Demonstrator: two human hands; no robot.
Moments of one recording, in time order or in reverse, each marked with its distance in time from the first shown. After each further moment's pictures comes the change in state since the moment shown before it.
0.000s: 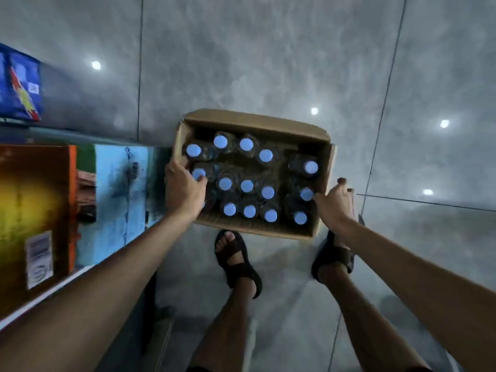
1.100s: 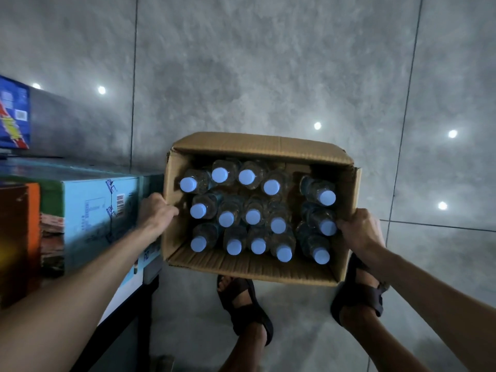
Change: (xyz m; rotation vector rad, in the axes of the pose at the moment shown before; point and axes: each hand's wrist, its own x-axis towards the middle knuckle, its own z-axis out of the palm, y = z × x) left_hand 0.089 -0.061 0.016 0.186 -0.199 -0.225; right_hand 0.089 0.037 0.038 -0.026 0.014 -0.052
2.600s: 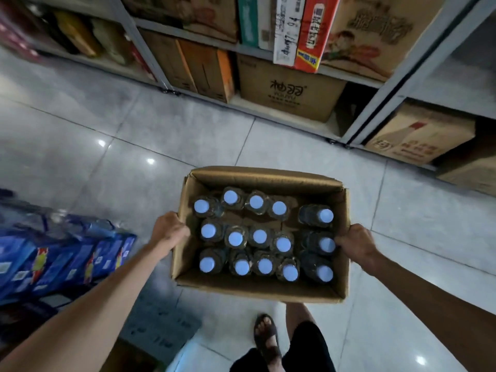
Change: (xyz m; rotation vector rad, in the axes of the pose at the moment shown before) left_hand -0.040 0.331 -0.562 -0.296 0.092 0.017; right_hand -0.062 -0.570 -0.478 -0.144 0.041 -0.280
